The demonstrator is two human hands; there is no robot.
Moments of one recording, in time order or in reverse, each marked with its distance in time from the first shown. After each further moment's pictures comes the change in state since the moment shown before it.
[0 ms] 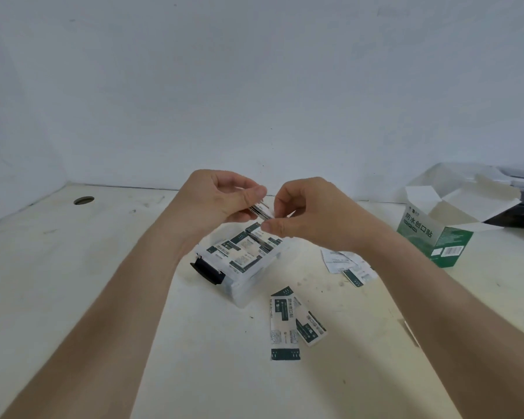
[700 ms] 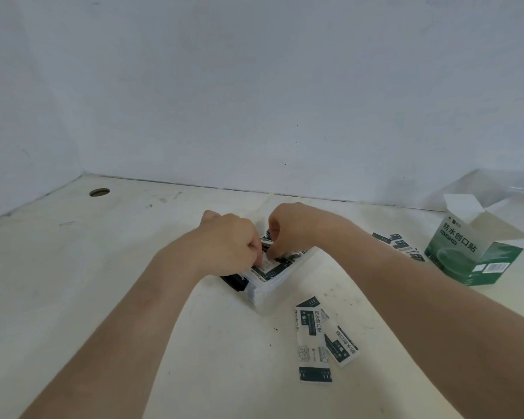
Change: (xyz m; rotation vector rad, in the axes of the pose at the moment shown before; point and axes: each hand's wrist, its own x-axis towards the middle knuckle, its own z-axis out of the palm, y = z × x) left_hand 0.016 -0.048 -0.017 1.172 -0.301 0.040; right_hand 0.080 0.013 0.061 -0.573 -0.366 0.223
